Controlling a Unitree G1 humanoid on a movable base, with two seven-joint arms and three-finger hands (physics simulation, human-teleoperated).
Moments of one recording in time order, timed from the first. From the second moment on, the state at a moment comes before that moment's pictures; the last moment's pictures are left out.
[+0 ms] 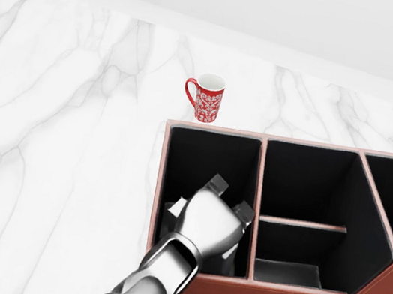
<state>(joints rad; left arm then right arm) -0.67 -0.26 -0.28 1.04 1.89 0.09 0.27 0.27 -0.31 -1.30 -0.16 0.78 0.09 0.30</state>
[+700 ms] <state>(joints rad) -0.19 -0.12 -0.42 0.29 1.83 0.09 0.11 0.28 -0.31 -1.30 -0.16 0.78 0.09 0.31</state>
